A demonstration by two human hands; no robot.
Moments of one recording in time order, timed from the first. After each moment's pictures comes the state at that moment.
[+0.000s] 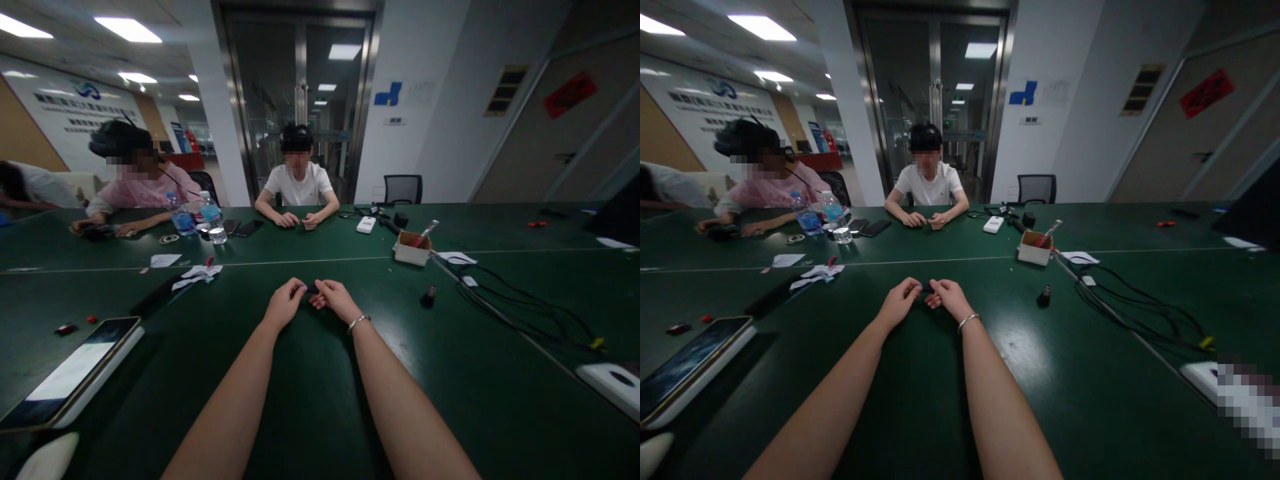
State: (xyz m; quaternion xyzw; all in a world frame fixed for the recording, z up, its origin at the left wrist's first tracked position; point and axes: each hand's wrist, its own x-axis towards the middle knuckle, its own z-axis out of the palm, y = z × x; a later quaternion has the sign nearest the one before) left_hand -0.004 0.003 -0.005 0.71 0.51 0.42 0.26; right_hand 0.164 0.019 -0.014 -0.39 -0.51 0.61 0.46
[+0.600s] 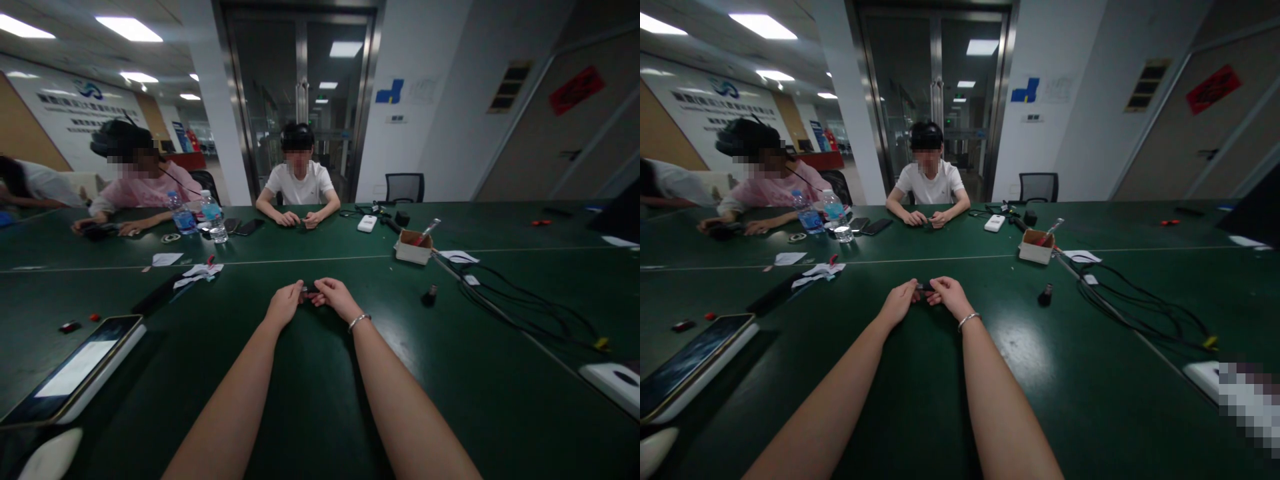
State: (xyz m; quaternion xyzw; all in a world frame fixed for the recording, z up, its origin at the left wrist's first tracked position) left_hand -0.006 0.007 -0.011 0.69 0.54 0.38 0.29; right_hand 0.164 0.020 -0.014 -0.37 -0.50 0.62 0.48
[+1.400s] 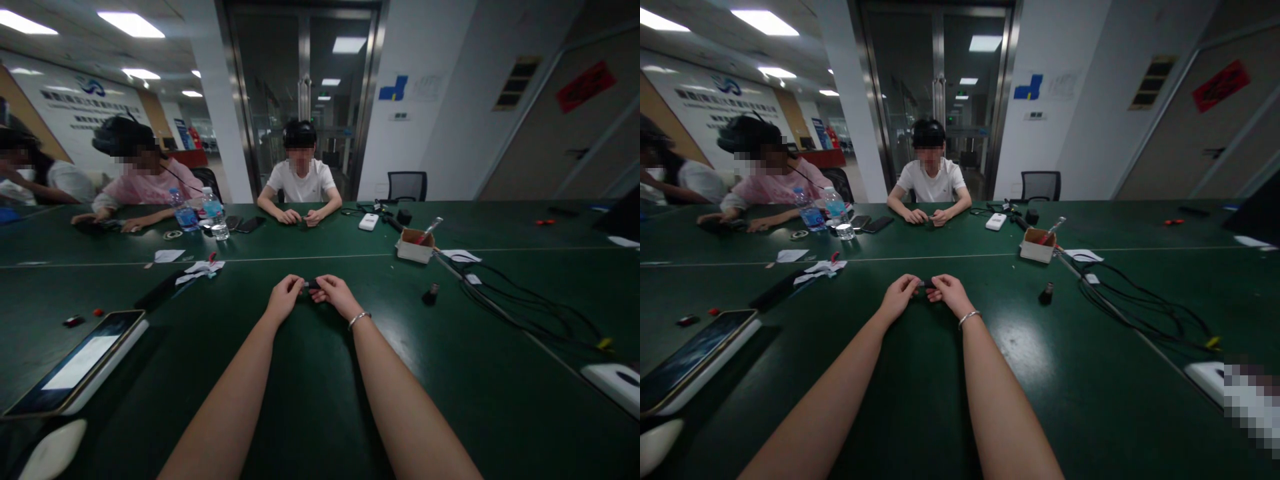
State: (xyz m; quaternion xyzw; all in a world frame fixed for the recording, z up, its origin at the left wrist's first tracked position) left_hand -0.010 0.015 -0.019 0.64 0.48 0.48 0.35; right_hand 0.161 0.018 -0.010 -0.39 -0.47 0.62 0.49
